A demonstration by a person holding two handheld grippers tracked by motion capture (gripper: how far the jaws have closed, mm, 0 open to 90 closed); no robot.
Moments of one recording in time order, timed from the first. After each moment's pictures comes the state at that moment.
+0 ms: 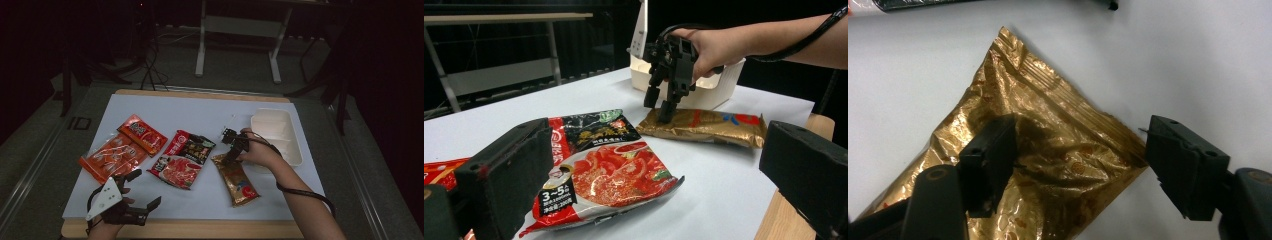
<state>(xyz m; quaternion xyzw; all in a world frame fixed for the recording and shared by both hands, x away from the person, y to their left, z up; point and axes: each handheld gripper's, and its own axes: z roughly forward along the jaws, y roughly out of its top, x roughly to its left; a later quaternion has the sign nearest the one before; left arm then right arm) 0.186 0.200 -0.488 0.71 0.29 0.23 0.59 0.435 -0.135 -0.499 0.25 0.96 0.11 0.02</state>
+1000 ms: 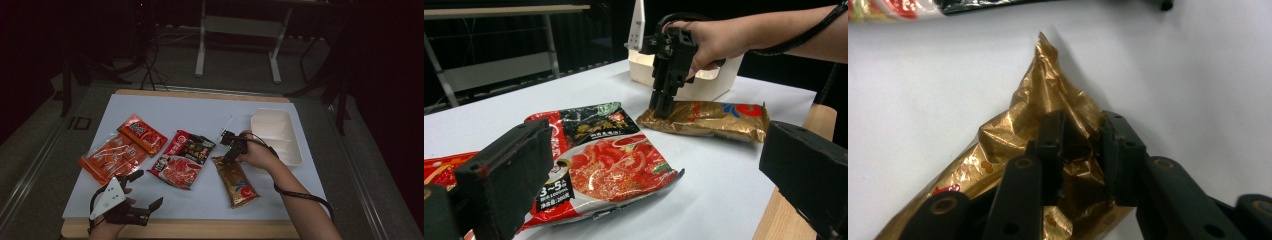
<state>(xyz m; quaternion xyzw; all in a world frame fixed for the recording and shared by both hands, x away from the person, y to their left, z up) 0.188 0.196 -0.490 0.72 0.29 0.23 0.58 0.430 -0.132 -0.500 0.23 0.96 0.13 -0.04</state>
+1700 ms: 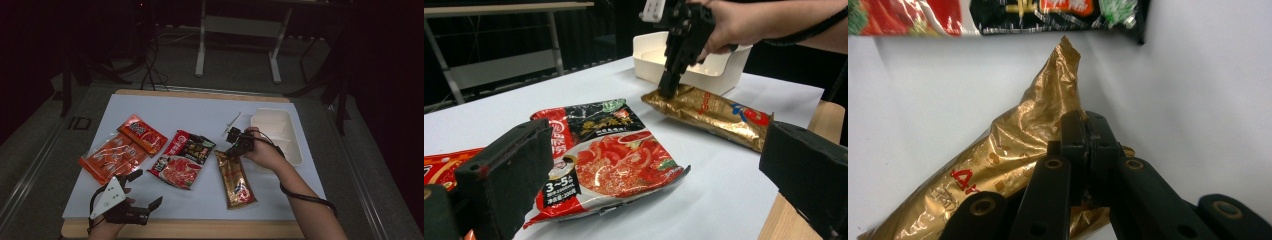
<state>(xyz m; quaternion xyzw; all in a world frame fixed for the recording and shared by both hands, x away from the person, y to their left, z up) 0.188 0.197 -0.491 0.73 0.29 0.24 0.58 0.419 -0.145 -0.473 0.21 0.96 0.18 0.00</state>
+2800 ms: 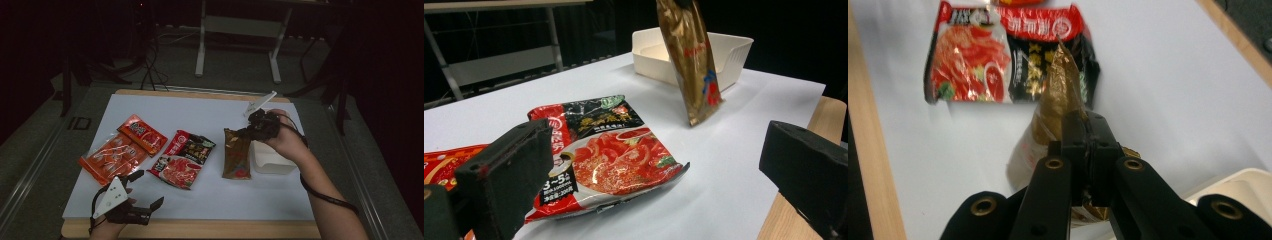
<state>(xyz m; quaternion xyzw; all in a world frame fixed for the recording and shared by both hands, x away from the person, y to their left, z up) 0.189 0.194 -0.493 0.73 0.30 0.24 0.57 0.395 -0.185 -0.362 0.19 0.93 0.30 0.07</state>
